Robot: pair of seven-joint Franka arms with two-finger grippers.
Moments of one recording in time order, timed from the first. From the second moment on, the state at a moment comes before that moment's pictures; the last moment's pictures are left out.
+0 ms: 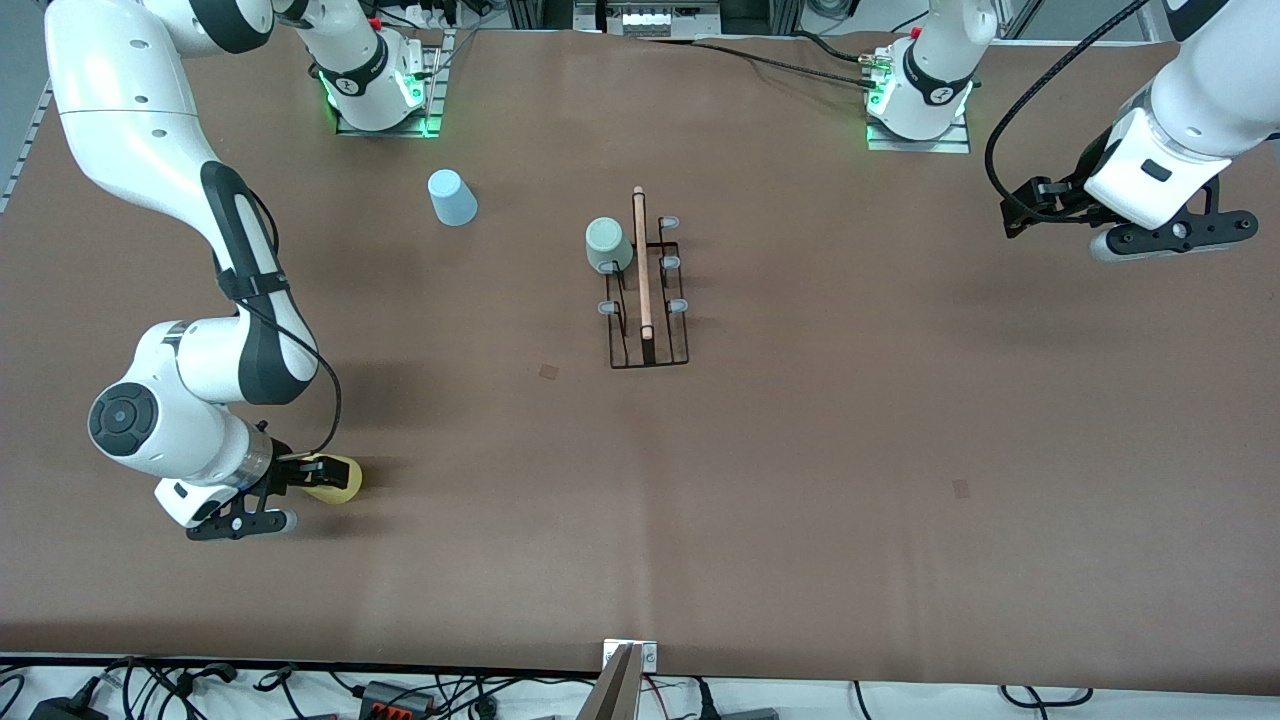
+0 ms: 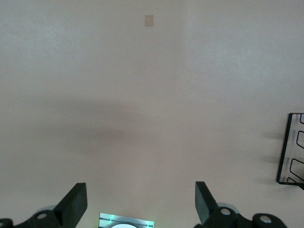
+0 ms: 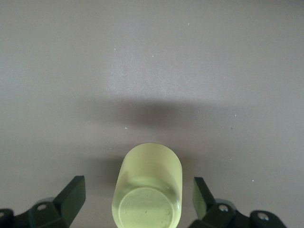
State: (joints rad) left arm 0.05 -0.08 -0.17 -1.77 0.01 1.57 -0.26; right arm 0.02 0.81 0.05 -1.35 0.00 2.23 -0.06
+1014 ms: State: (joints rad) left arm 0.05 -0.08 -0.17 -1.77 0.01 1.57 -0.26; right arm 0.02 0.84 0.05 -1.35 0.00 2.22 -0.03
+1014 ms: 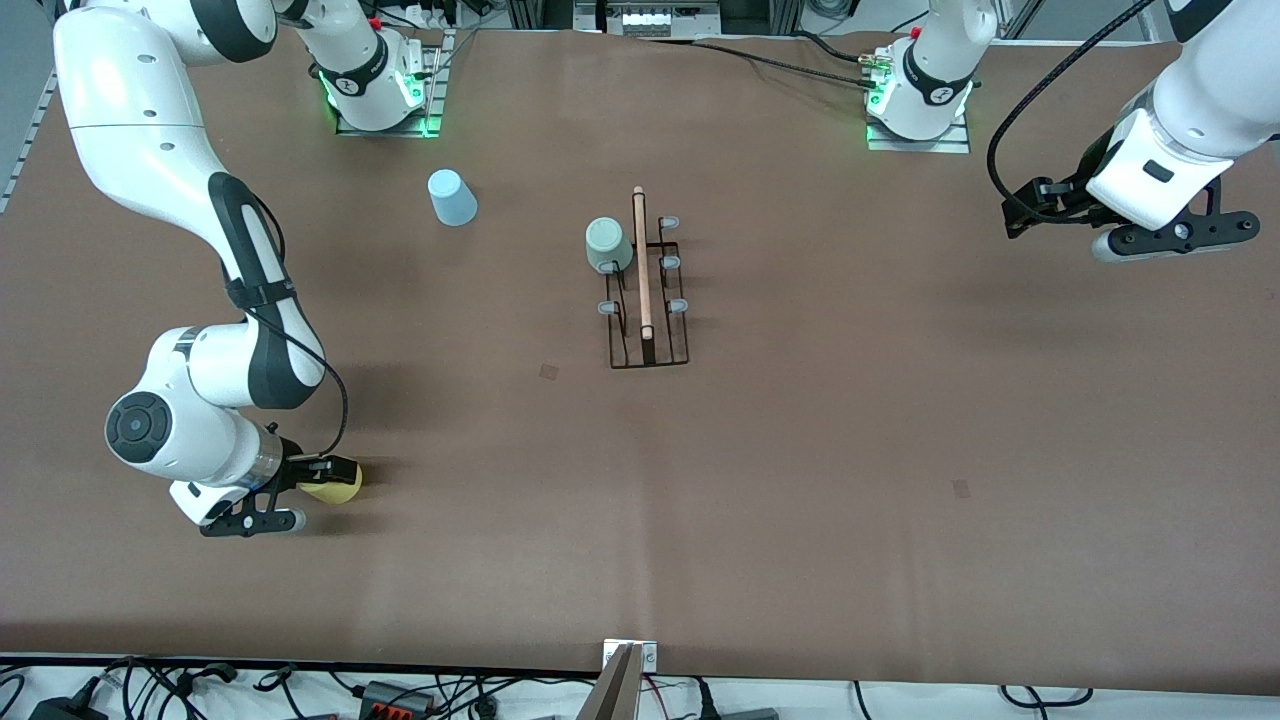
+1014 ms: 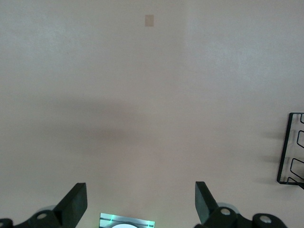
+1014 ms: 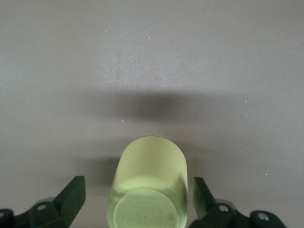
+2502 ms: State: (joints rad) left arm 0.05 -0.08 -0.17 -1.77 -0.02 1.57 -0.25; right arm 0.02 0.83 0.07 -1.31 -0.03 2.12 0.00
